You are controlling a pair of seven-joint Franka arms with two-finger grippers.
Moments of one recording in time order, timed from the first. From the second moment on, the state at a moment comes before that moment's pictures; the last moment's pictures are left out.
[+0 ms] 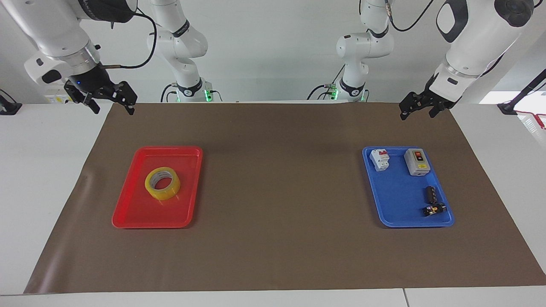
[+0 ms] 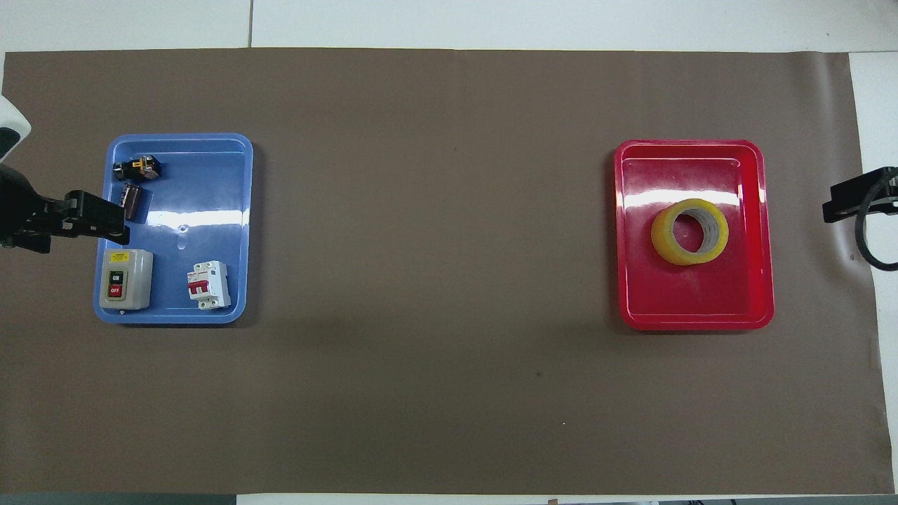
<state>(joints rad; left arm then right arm) 0.02 -0.02 -0.09 -1.63 -0.02 1.49 -0.09 -0.04 0.00 -0.03 -1.53 -0.04 1.47 -0.01</state>
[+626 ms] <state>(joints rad) 0.02 -0.02 -0.09 -1.63 -0.02 1.49 -0.09 -0.03 -0.02 0.01 -1.55 -0.05 1.50 -0.02</state>
